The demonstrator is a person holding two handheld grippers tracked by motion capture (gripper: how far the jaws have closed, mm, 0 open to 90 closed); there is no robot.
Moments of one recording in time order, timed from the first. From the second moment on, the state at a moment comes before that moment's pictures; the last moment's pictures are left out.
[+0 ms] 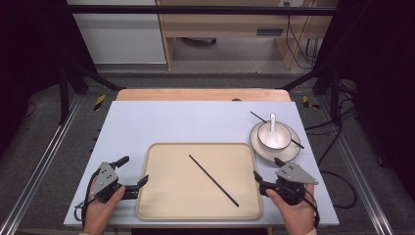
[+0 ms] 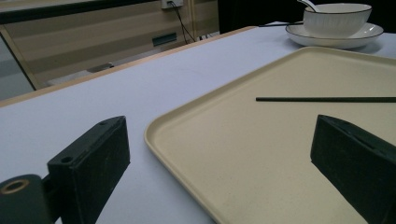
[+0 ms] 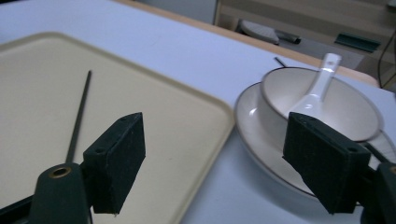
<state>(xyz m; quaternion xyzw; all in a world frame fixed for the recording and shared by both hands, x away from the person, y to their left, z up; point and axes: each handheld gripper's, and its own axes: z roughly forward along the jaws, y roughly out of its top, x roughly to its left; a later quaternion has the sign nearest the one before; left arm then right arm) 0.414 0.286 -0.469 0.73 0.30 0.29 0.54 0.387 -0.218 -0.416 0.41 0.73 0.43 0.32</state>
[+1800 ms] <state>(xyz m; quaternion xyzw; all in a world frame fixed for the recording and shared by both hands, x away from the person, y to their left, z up) 0.415 0.278 -0.473 0.75 0.30 0.29 0.52 0.528 -0.352 -0.465 0.46 0.77 0.36 0.26</state>
